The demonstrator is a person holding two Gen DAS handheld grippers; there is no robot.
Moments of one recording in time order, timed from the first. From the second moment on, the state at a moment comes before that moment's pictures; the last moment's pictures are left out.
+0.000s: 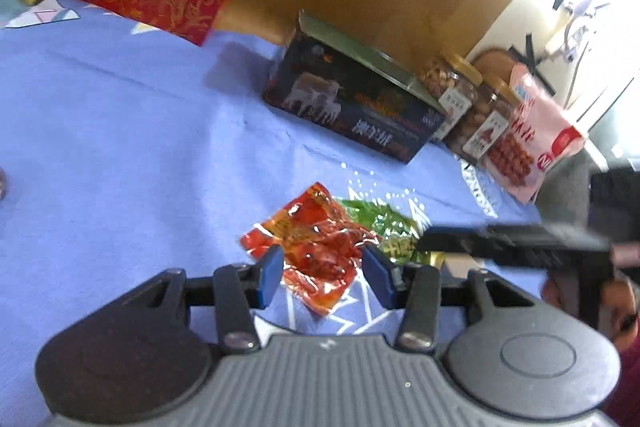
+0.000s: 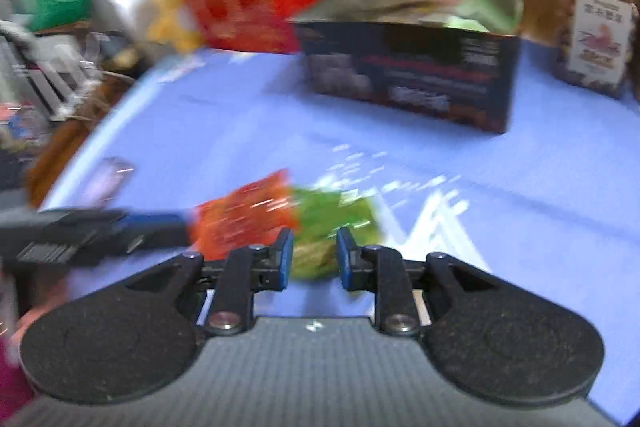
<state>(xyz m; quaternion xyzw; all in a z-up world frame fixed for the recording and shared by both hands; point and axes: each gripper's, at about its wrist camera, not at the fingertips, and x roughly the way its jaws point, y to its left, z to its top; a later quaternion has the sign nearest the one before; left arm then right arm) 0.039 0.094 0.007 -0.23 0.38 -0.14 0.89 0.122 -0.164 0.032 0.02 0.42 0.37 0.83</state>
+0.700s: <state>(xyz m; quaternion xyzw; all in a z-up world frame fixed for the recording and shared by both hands) 0.083 -0.030 0.042 -0.13 0.39 -0.26 0.88 0.000 -0.254 0.014 0.05 0.29 0.22 0.93</state>
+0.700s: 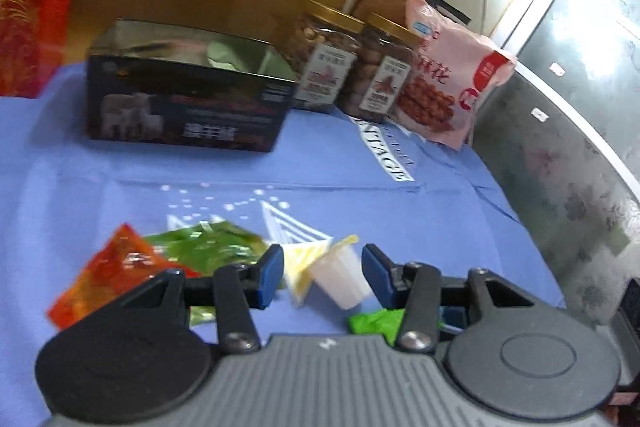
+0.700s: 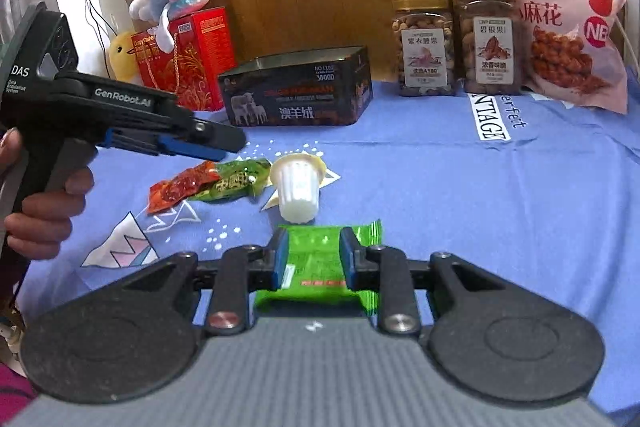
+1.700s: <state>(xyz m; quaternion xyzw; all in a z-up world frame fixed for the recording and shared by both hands) 0.216 -0.021 0.102 -0.11 0.31 -0.21 0.92 0.167 -0.167 0.071 -0.04 0.21 0.28 0.94</state>
